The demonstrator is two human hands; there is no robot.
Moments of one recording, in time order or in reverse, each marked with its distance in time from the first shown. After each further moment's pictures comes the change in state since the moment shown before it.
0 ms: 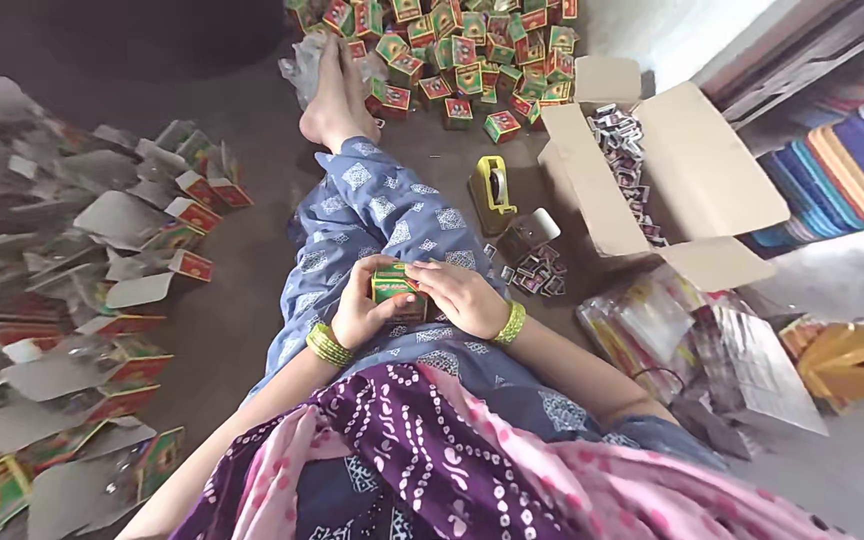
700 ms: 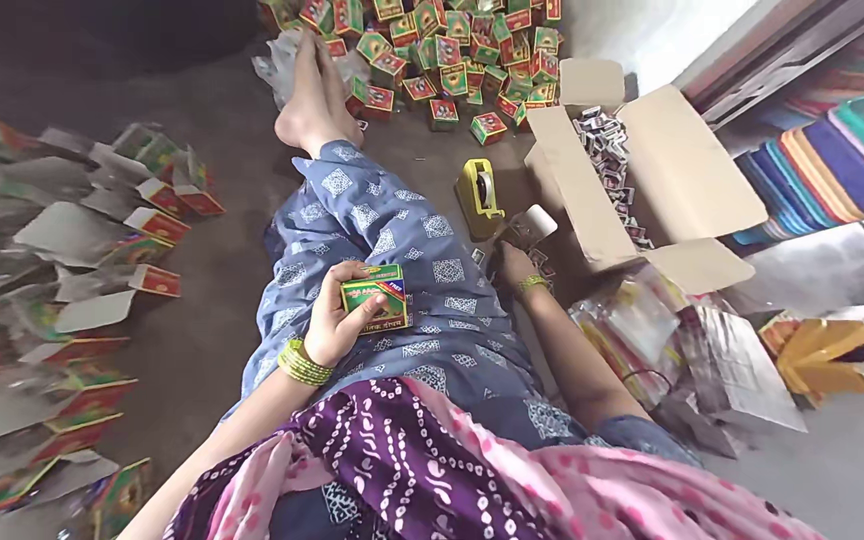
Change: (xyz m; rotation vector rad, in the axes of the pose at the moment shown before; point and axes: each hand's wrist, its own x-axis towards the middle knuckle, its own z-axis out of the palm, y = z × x) left_hand 0.004 -0.001 -0.005 -0.073 0.080 -0.048; right_hand -0.083 0.176 -0.049 -0.443 -0.338 1.227
